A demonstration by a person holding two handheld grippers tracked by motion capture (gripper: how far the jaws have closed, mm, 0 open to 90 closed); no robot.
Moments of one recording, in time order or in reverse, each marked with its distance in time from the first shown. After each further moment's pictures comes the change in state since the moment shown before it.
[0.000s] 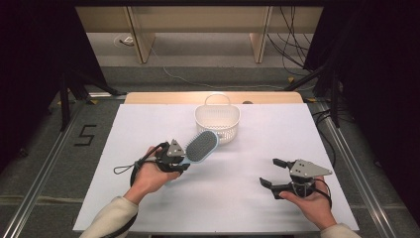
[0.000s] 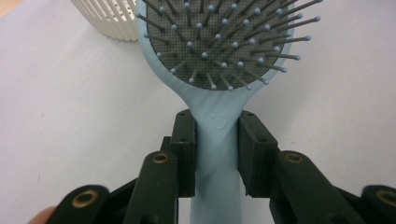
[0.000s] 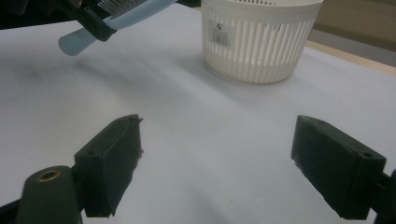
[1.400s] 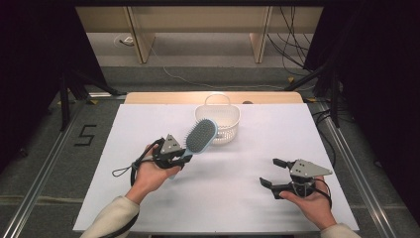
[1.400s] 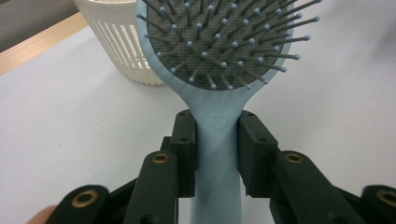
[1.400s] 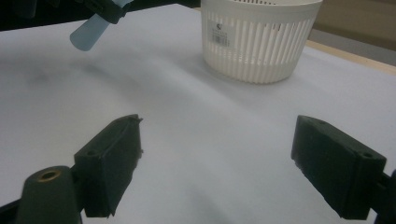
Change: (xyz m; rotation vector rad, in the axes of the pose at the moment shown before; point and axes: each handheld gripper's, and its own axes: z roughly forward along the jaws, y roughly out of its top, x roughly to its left) left arm 0.004 0.003 -0.004 -0.189 0.018 -0.085; right arm -0.001 -0.001 0.000 -0.002 0.002 0.005
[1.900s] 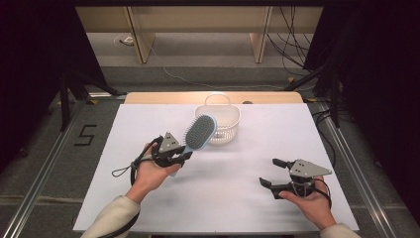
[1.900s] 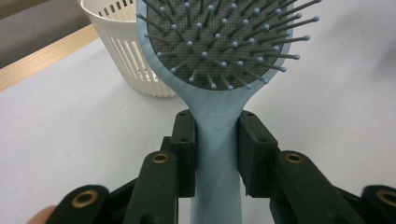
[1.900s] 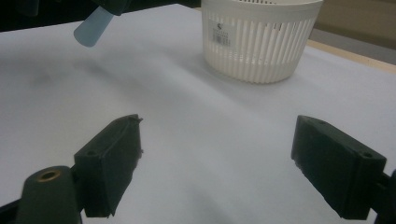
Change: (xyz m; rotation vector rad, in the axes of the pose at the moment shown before) left arm 0.002 0.004 -0.002 -0.040 0.022 -0.017; right arm 0.000 0.000 0.001 0.000 0.001 0.004
